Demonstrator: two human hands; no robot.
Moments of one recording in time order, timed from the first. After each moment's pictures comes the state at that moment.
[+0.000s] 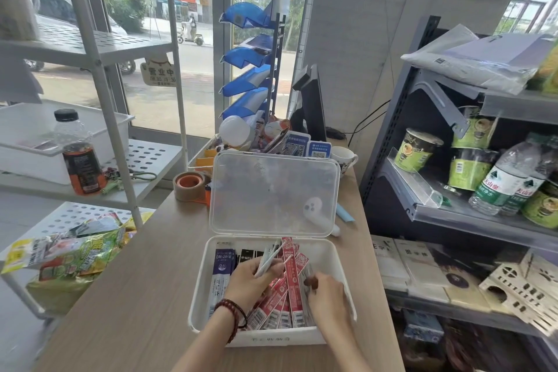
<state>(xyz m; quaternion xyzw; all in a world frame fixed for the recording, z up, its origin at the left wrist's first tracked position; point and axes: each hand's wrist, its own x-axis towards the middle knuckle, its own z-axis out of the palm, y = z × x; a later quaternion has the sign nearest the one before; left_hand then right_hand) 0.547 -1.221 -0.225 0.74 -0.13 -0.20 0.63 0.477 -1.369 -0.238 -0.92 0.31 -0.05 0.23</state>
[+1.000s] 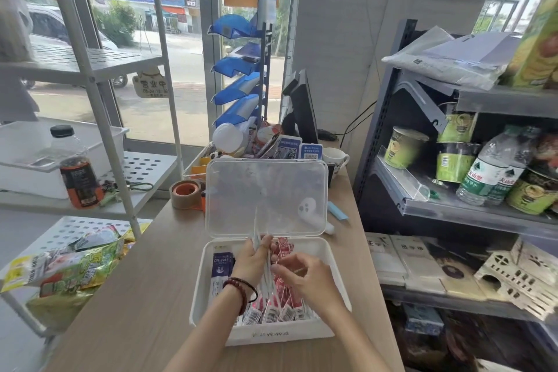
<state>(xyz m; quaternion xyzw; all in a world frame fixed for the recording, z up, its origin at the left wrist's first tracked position) 0.565 -1.239 -0.201 0.70 -0.07 -0.16 0.69 0.468 -1.351 -0.179 -0.82 0.13 -0.07 0.55</state>
